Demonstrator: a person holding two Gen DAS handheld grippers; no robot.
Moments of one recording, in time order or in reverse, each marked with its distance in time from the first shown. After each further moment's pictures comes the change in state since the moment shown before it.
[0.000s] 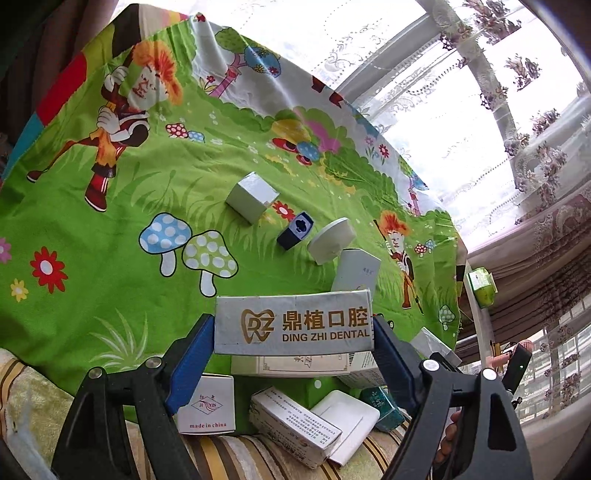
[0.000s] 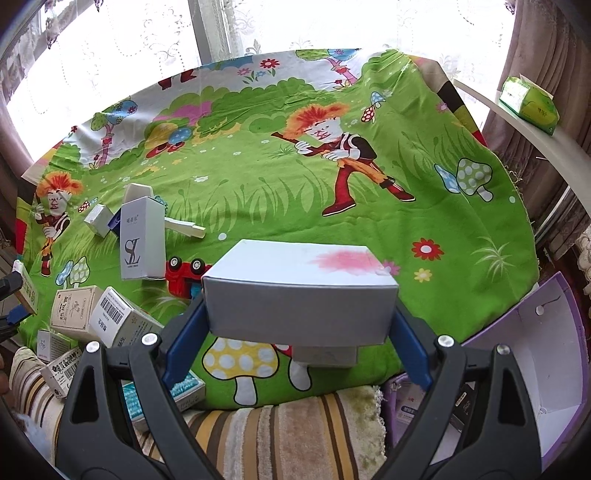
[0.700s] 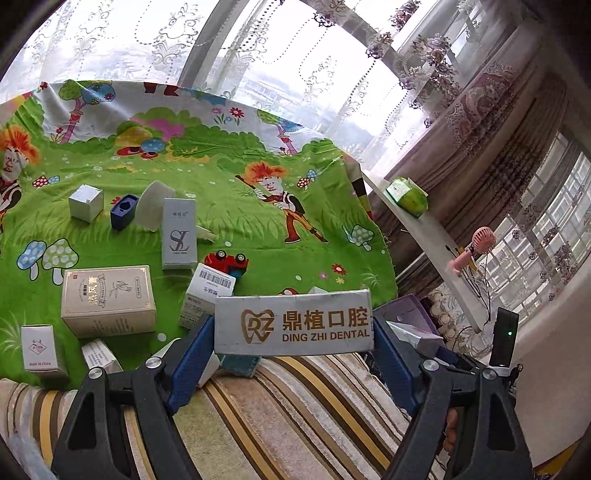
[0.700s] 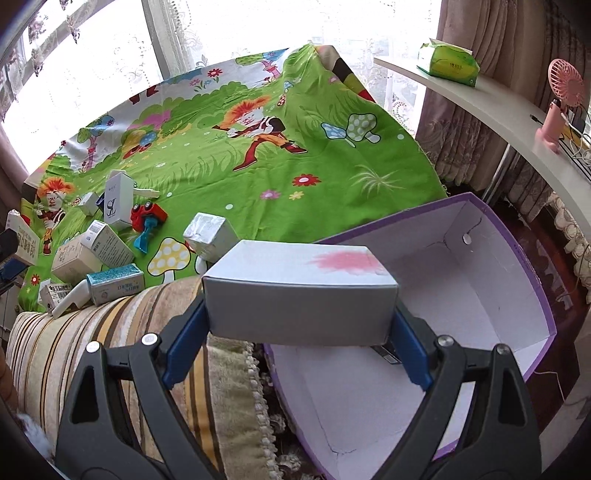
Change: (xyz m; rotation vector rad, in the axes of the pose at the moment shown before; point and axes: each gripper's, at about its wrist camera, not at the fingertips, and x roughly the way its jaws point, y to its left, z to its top) left arm 0.004 -0.157 -0.098 0.398 0.062 -0.170; right arm -0.089 -0.108 -0.090 0.108 0.012 -0.073
